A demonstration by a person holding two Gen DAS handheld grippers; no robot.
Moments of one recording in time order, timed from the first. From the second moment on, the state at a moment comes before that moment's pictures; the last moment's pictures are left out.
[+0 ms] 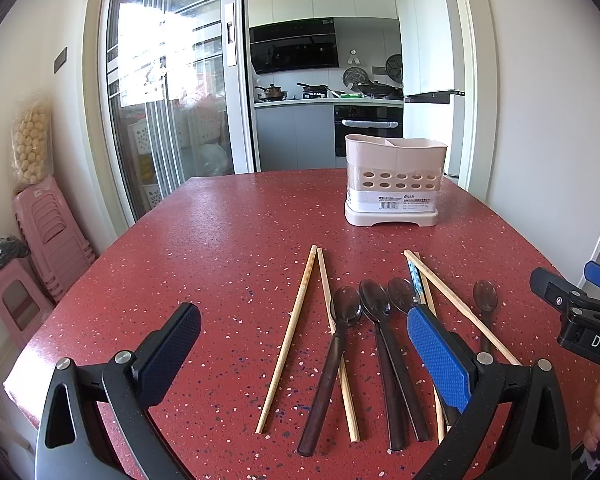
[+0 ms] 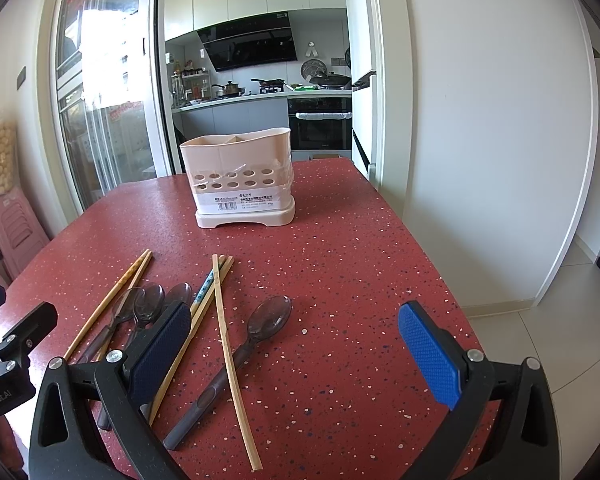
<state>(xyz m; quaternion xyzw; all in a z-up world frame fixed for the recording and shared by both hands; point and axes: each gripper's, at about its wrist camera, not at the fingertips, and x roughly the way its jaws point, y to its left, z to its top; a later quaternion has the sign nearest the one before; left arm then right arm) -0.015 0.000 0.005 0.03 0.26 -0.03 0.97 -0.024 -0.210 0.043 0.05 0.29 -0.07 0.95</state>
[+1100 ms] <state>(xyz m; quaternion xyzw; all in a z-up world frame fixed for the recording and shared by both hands) -0.015 -0.002 0.004 0.03 0.26 -0.03 0.97 -0.026 -0.207 0.039 0.05 0.29 -0.07 0.95</state>
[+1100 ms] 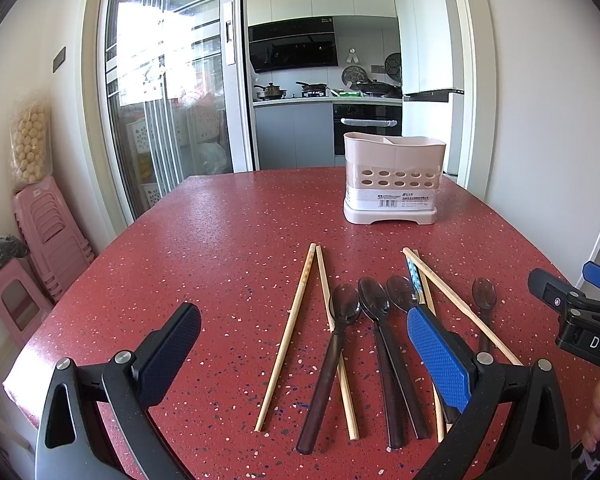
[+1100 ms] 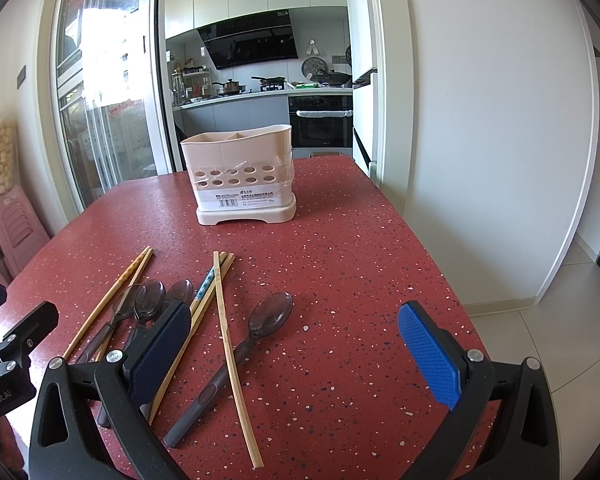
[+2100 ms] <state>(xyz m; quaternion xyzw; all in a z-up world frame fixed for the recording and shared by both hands) 0.092 0.048 -0.022 0.06 0.43 -0.07 0.90 0.077 -0.197 0.037 0.00 0.47 0.05 0.88</state>
